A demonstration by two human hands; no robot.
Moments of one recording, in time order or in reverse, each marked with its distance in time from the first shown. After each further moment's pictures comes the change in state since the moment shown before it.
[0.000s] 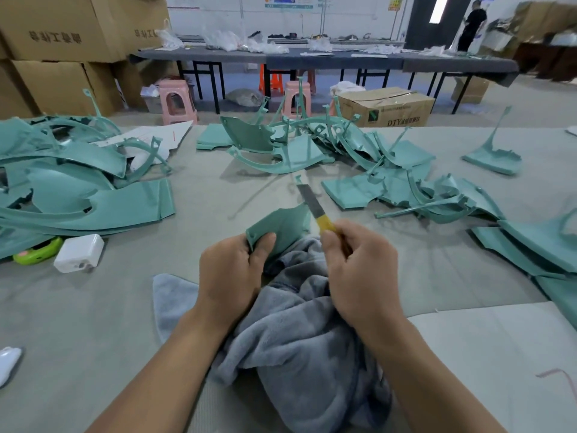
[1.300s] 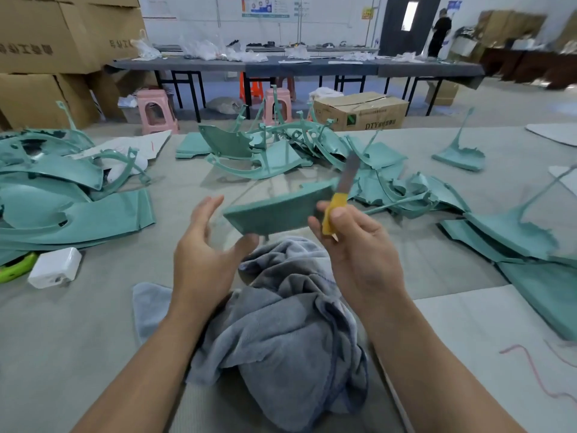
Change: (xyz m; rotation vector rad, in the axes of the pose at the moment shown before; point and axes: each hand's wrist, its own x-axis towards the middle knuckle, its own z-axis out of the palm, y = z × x) left_hand 0.009 -0.005 -0.003 -0.585 -0.060 -0.242; right_hand 0.017 0.012 -0.018 1.272 -0.092 0.347
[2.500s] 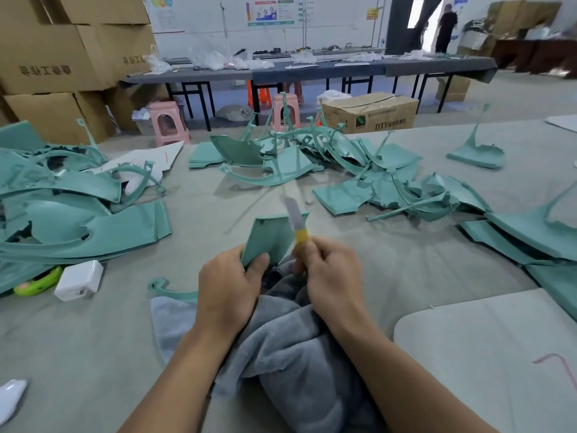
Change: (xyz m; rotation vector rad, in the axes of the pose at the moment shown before) left_hand -0.012 0.006 0.002 0.569 -0.014 0.195; right_hand 0.000 0.059 0.018 -0.938 0.139 -0.069
